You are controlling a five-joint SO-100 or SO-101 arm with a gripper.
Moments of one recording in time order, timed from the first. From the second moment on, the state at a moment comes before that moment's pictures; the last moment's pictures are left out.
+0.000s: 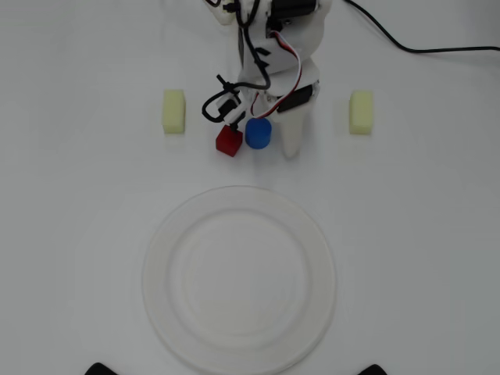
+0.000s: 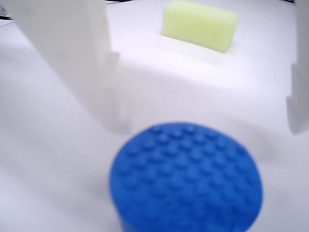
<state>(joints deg) -16.3 99.8 119.9 62.6 -10.2</state>
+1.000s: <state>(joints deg) -10.5 94.0 120.7 56.6 -13.5</state>
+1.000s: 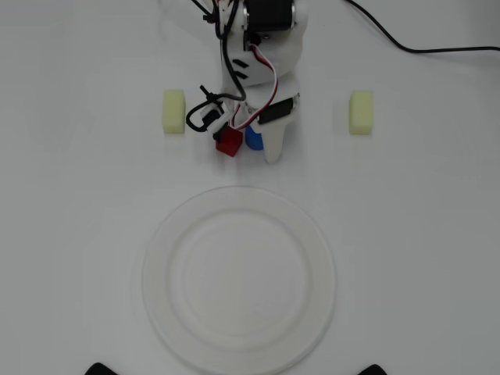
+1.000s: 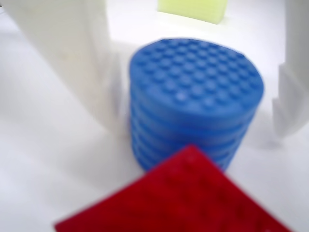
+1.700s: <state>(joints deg) -9.7 100.4 115.7 57.5 -13.0</state>
